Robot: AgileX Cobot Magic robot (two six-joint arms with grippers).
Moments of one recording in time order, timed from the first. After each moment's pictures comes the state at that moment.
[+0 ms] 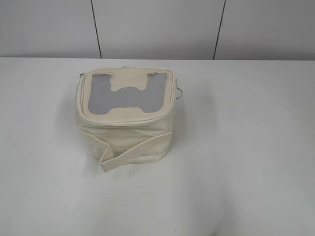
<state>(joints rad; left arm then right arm) -0.10 -0.01 -0.54 0.00 1.06 -0.03 0.08 0.13 -0.51 0.23 0.99 -0.14</state>
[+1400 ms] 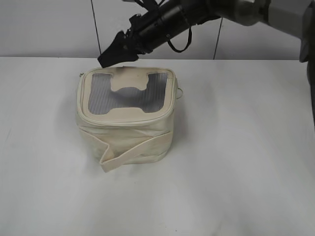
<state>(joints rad) -0.10 -0.01 -0.54 0.01 1.05 -0.03 0.47 2.43 -2.18 1.03 1.06 -1.05</state>
